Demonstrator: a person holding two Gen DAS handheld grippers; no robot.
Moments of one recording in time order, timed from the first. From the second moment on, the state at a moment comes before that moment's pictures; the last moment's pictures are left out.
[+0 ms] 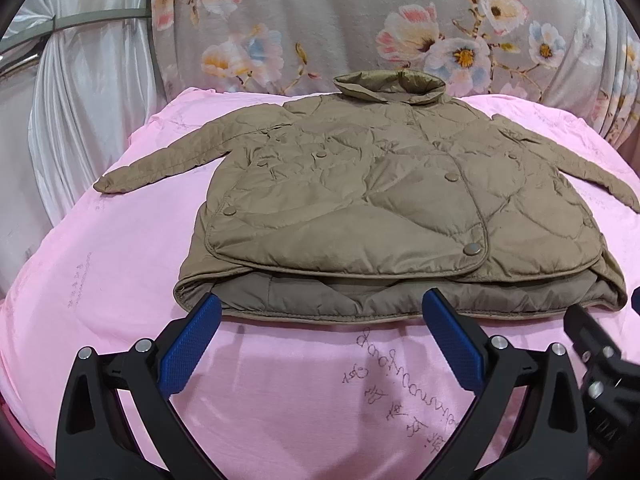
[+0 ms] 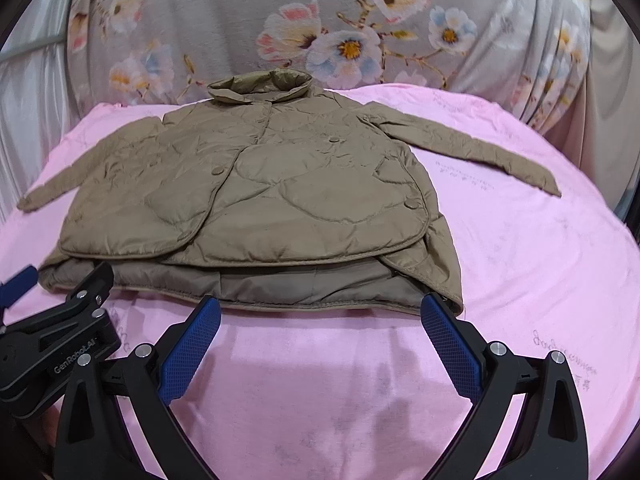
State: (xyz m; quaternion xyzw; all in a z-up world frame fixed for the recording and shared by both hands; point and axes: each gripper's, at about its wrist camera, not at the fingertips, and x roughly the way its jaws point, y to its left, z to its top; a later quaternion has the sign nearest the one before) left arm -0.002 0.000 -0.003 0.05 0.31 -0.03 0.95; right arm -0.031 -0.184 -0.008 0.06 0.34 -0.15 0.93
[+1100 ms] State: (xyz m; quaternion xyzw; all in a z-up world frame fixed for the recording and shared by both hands) left arm 0.149 0.084 0.057 -0.04 0.35 0.02 0.93; right arm 0.103 -0.607 -0.029 0.46 0.26 -0.32 0.79
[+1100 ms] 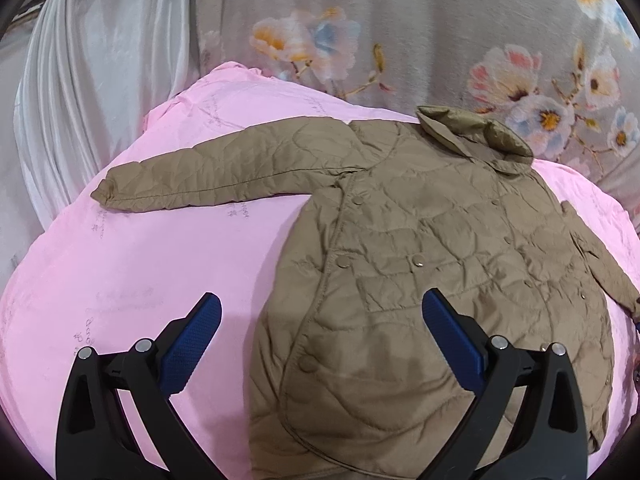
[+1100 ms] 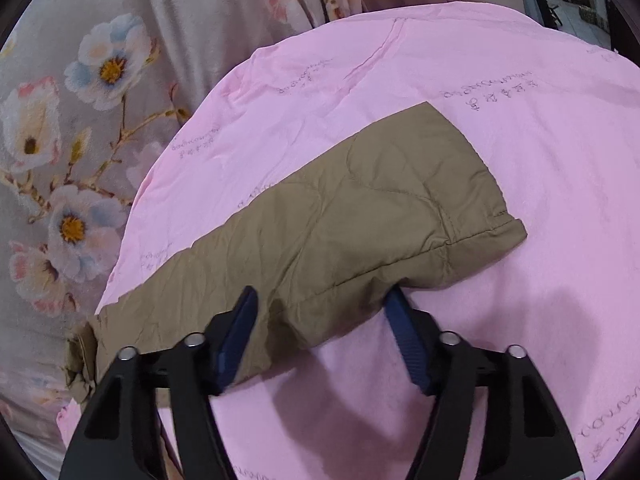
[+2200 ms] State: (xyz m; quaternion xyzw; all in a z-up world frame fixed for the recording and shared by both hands) left arm 0.211 0.108 0.051 -0.11 0.42 -0.04 0.90; right arm 0.264 -0.204 0.141 0.10 0.26 0.07 0.96
